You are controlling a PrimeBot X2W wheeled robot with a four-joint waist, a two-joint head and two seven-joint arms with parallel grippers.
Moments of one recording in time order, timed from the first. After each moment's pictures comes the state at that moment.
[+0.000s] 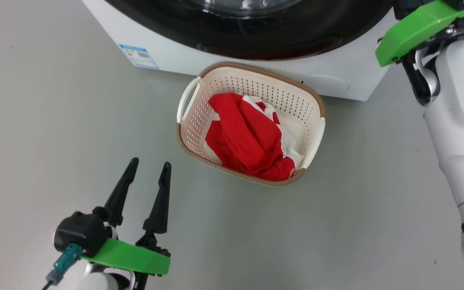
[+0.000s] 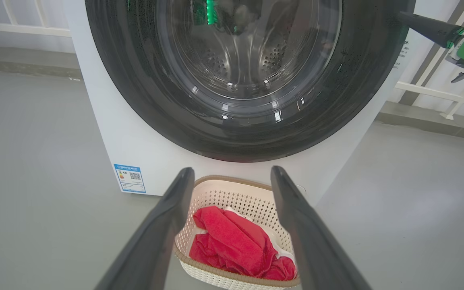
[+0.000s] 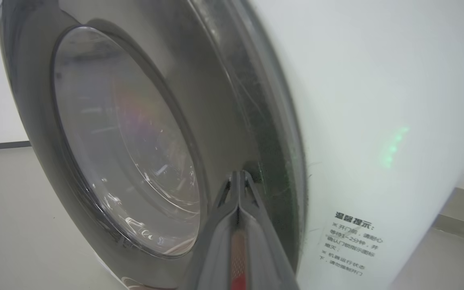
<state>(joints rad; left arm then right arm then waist) -0.23 0.04 -0.14 0.17 -0.29 -0.12 -0.25 -1.10 -0.14 0.15 0.89 0.20 0.14 -0.26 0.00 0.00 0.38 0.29</state>
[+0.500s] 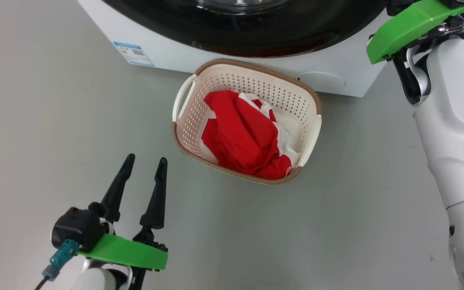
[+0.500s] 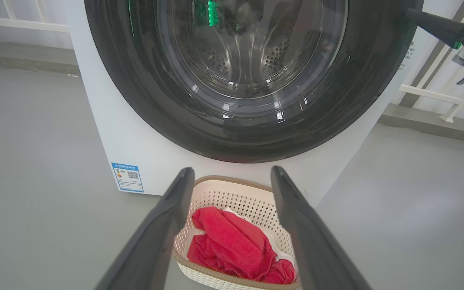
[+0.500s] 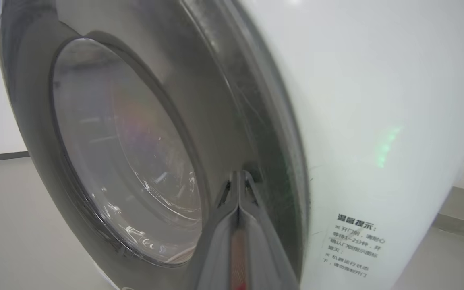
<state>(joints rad) -0.26 0.04 -0.14 0.19 -0.32 -0.12 -0.25 -1.10 -0.09 0.08 0.88 0.15 0.14 -0.26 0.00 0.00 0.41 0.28</state>
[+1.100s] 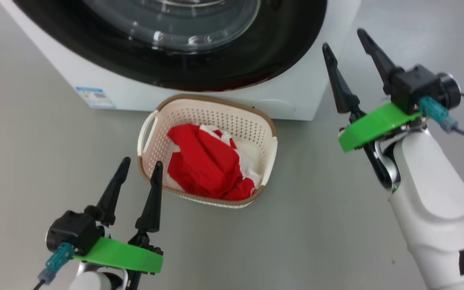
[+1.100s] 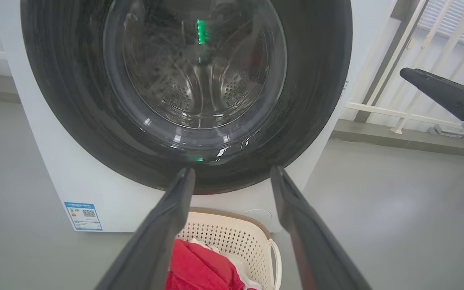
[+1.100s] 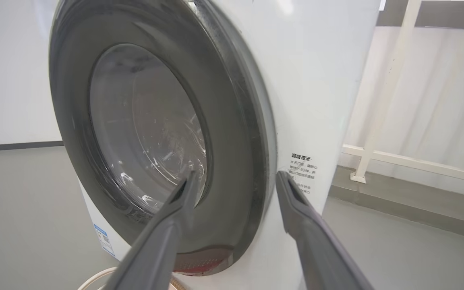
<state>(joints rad) -0.24 0.06 -0.13 0.19 -0.32 -0.13 -0.25 -0.73 -0.07 0.15 0.55 0.17 0.13 -0.26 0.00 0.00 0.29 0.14</state>
